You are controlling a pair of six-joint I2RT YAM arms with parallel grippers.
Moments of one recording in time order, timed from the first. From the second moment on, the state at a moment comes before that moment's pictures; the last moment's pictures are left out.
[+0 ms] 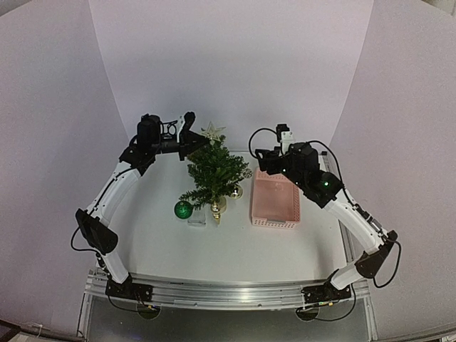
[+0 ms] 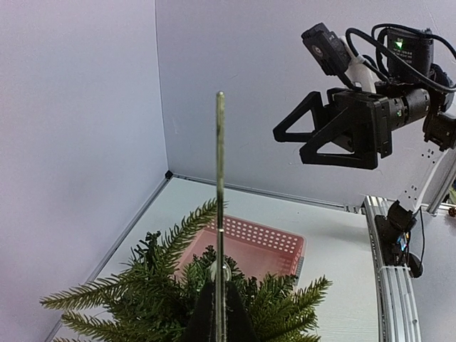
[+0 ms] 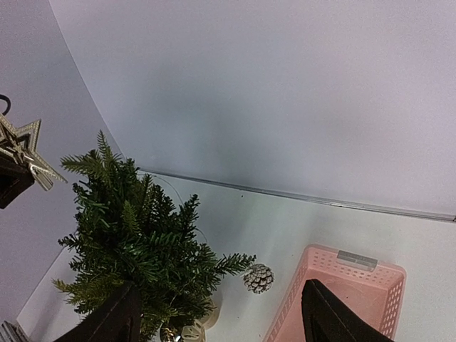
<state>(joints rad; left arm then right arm) -0.48 1.79 1.96 -0.33 0.85 0.12 0.71 1.51 1.69 -0.45 0.23 0.29</state>
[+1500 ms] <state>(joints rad) -0.49 1.85 1.98 -0.30 0.82 0.12 0.71 1.51 1.63 -0.45 0.22 0.30</state>
